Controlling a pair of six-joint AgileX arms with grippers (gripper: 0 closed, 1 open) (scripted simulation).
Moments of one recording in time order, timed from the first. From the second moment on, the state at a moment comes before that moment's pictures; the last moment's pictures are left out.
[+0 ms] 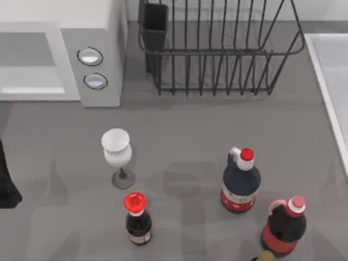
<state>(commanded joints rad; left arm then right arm) 0.00 0.00 0.00 0.00 0.00 0.00 0.00 0.00 0.00 0.00 0.00 0.00</state>
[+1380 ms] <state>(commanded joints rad) 0.46 1.42 0.84 -0.90 0.00 0.37 0.00 0.00 0.00 0.00 0.00 0.00</state>
